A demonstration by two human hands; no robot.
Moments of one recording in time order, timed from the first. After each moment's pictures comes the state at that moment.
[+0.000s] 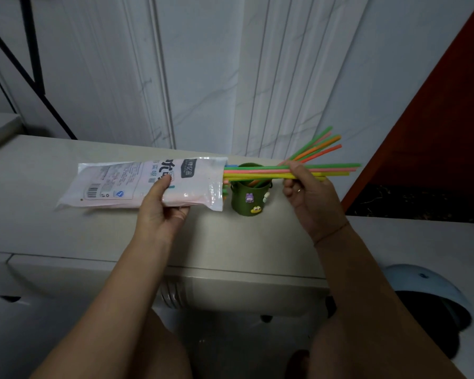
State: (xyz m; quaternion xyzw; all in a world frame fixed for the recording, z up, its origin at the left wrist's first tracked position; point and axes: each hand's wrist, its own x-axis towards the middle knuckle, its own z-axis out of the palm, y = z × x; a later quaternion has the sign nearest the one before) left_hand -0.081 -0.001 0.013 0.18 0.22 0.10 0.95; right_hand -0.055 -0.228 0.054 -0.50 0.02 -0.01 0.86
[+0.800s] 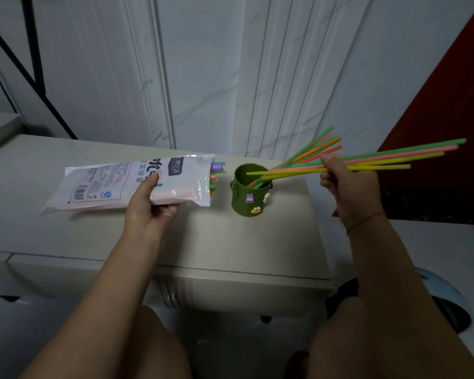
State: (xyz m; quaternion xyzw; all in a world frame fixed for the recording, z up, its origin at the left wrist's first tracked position) left_hand -0.080 0.016 0.014 0.18 0.24 0.12 0.95; right_hand -0.039 -0.278 0.067 -0.61 0.04 -0.15 0.77
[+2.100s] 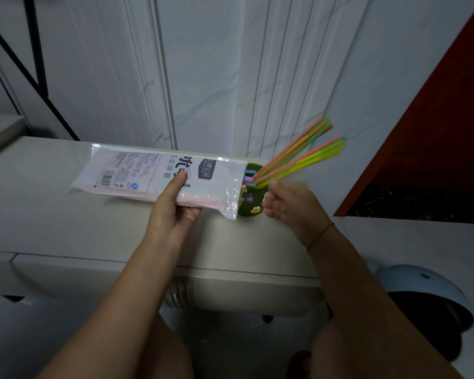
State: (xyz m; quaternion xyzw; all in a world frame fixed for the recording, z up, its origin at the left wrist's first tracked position) left_hand -0.084 -0.021 0.017 0.22 0.14 0.07 0.96; right_hand -0.061 -0.221 0.038 -0.66 0.05 0.10 0.74
